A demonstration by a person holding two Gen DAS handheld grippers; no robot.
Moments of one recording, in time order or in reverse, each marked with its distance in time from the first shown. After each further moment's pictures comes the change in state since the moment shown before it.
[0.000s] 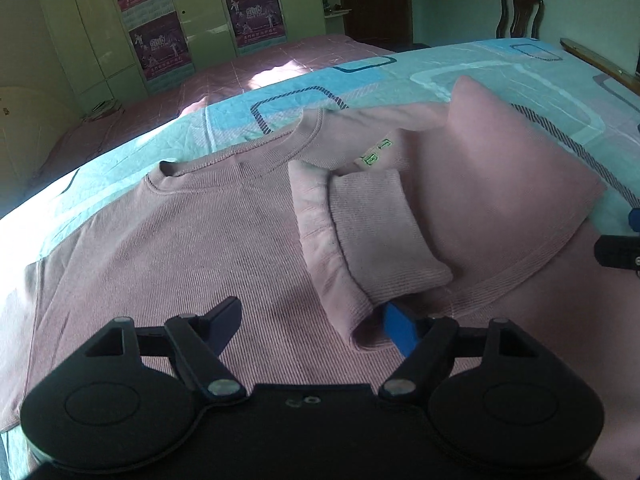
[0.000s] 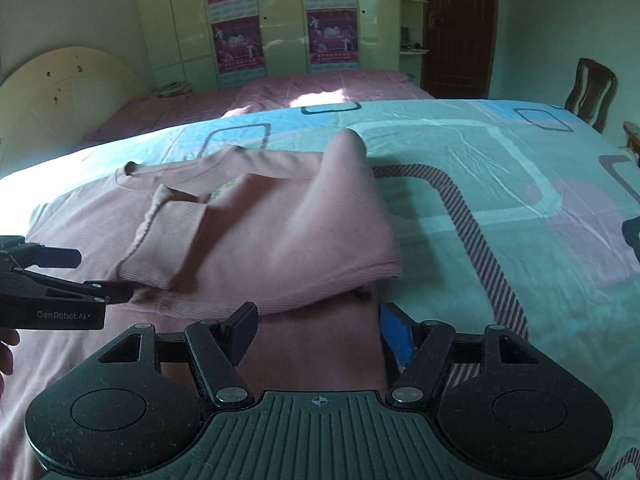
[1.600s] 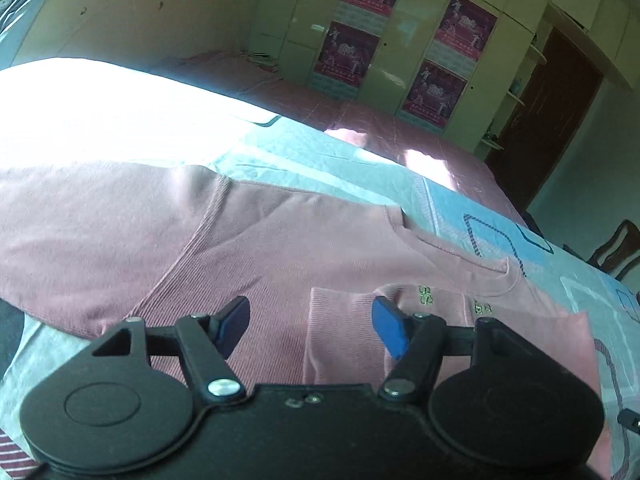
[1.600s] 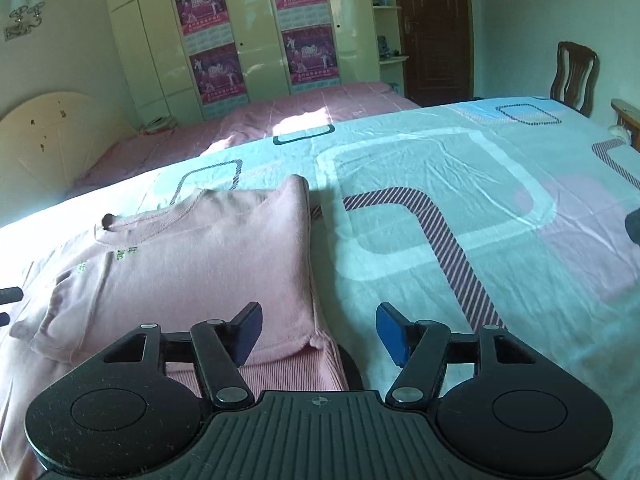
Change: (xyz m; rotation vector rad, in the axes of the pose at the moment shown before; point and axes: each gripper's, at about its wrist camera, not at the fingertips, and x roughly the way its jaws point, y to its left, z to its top) left arm -0.024 0.187 -0.043 -0.691 -0.164 0.051; right arm 0.030 -0.024 0.039 0.104 -0.050 0.050
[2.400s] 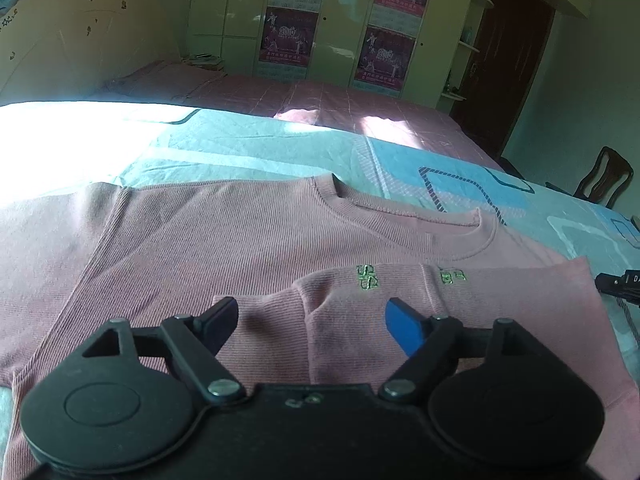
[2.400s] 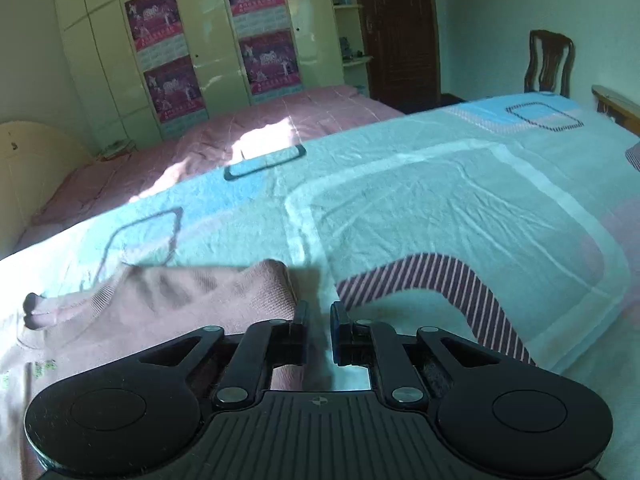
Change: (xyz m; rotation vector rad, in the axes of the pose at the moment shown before) left arm 0.043 -0.054 -0.012 0.194 0.039 -0.027; right arm 0.102 -0.005 0.068 0.064 -0.073 -0.061
